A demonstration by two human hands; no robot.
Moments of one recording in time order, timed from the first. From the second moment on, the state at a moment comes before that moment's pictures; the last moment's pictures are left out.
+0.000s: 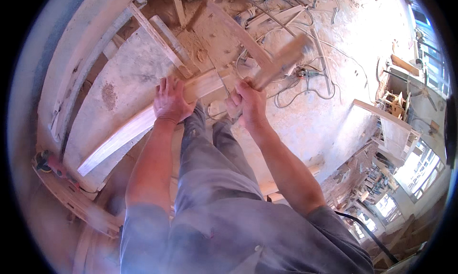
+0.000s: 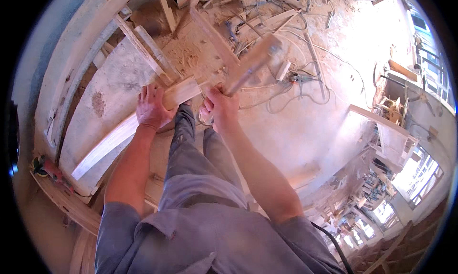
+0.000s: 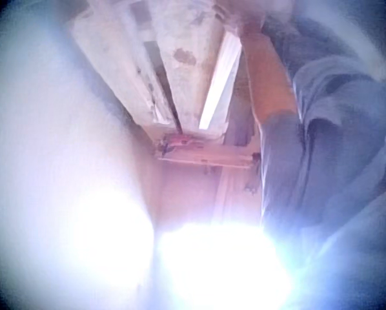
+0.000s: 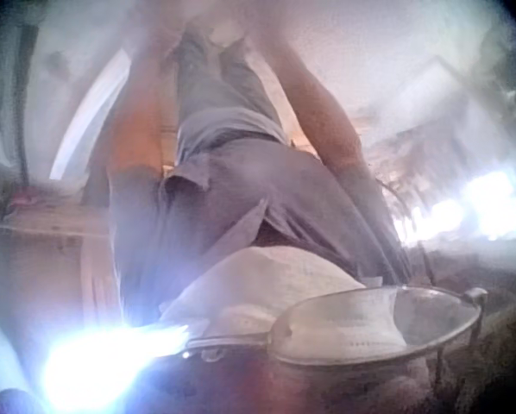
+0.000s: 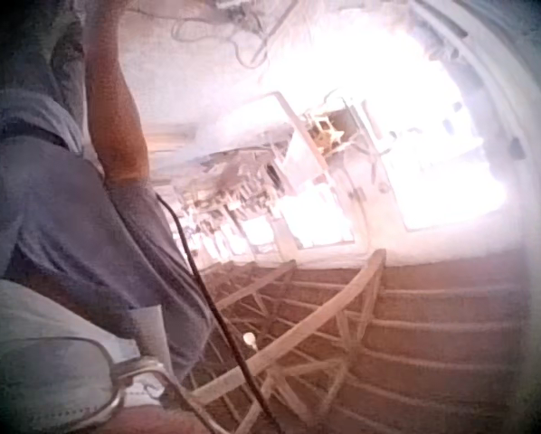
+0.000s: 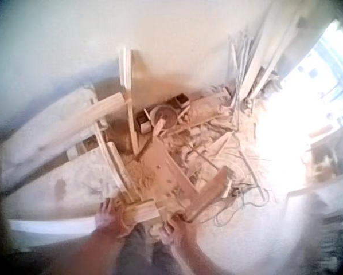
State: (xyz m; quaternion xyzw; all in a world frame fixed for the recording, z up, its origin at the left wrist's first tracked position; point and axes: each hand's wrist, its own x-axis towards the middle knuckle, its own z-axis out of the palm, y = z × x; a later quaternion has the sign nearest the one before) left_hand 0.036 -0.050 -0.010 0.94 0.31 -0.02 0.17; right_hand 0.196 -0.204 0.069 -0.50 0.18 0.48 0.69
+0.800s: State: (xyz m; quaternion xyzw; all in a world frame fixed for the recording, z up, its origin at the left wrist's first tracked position) left_hand 0.033 -0.061 -0.009 0.94 0.30 -0.01 0.15; right_hand 0.161 -0.284 0.144 -0.76 -0.11 0.37 0.52
